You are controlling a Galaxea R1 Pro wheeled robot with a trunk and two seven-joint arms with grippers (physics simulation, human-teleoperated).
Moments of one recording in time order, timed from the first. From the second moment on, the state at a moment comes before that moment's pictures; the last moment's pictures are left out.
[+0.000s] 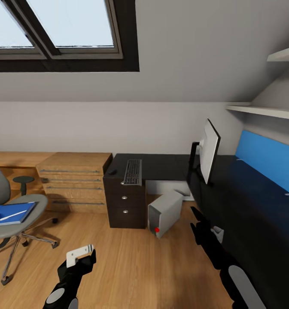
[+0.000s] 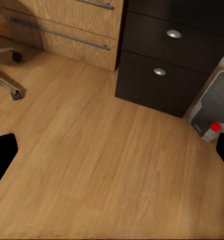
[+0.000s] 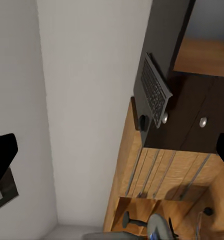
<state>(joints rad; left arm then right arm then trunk) 0.02 -0.06 -0.06 -1.54 0.20 0.36 0.37 -0.14 -0.07 0.07 -1.49 -1.52 0.13 0.01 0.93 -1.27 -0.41</state>
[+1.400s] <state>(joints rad) 0.02 -0.07 -0.06 -1.53 0.19 0.36 0.39 -0.22 -0.30 -0.13 -1.40 -0.93 0.13 -0.11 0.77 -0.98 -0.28</state>
